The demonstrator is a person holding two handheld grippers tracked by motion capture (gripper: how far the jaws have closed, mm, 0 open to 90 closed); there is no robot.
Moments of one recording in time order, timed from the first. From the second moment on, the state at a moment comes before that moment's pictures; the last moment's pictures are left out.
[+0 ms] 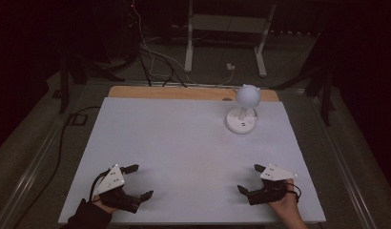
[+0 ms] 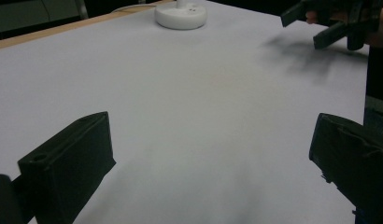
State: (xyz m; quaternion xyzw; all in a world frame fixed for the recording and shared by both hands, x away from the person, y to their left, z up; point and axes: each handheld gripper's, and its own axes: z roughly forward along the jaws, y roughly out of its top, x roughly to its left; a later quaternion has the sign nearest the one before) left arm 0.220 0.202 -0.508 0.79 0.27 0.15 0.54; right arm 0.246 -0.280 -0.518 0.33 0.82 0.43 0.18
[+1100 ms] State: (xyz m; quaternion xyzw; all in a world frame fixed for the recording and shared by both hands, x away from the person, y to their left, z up) left arm 0.219 0.199 -0.507 0.79 0.26 0.15 0.54; right arm 0.242 -0.254 -0.485 0.30 0.82 0.47 0.12
